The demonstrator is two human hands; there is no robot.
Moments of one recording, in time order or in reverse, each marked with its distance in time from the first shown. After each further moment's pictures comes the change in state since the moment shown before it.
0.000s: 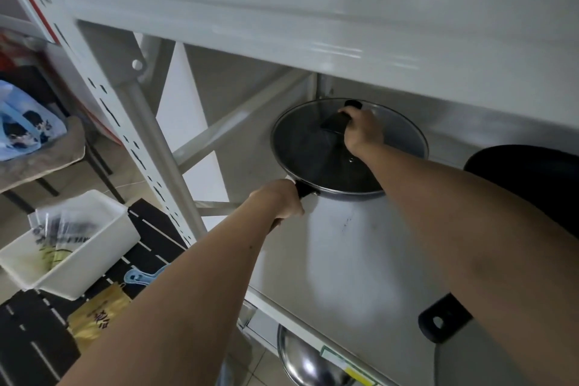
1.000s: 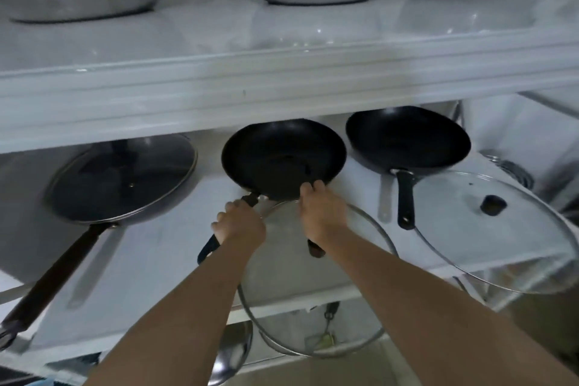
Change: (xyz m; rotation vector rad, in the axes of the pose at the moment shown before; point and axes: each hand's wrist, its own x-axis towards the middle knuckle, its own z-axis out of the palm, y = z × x) left_hand -0.162 0.207 0.141 0.257 0.235 0.329; right_hand -0.316 0.172 -0.216 -0.526 0.112 0.325
